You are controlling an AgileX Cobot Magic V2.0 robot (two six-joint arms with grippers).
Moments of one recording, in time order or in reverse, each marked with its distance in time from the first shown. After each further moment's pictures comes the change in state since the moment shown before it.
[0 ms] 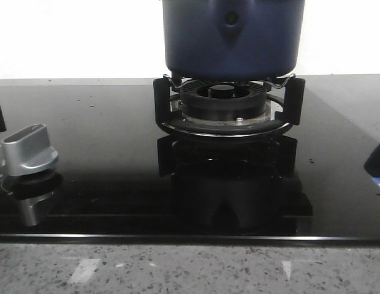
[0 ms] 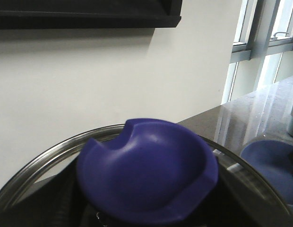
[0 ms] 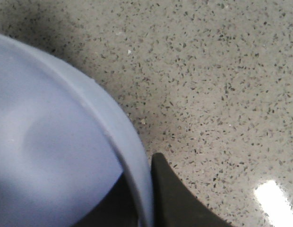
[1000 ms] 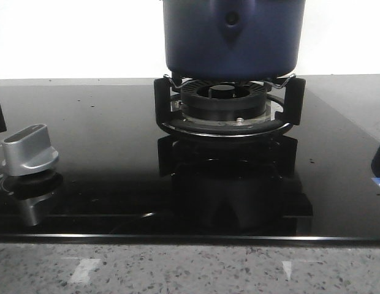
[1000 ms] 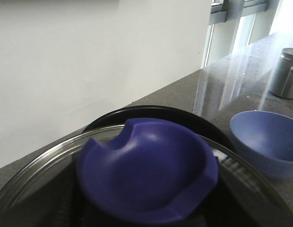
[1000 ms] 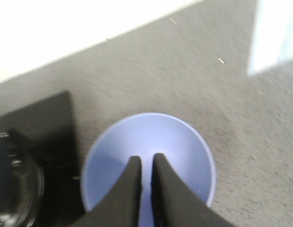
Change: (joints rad) left arm -0.007 0.247 -0.083 -0.014 0.143 0.112; right arm 0.117 -0.505 0.000 0.015 -0.084 -0.022
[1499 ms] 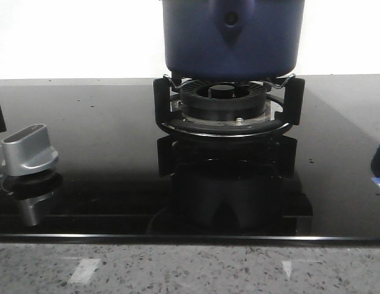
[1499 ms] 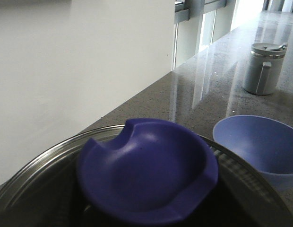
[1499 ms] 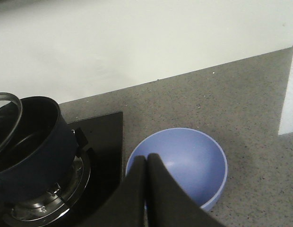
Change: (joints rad) left arm -0.063 0.234 -0.215 0.000 0.065 0.057; right arm 0.101 -0.297 0.000 0.004 0.088 -0.065
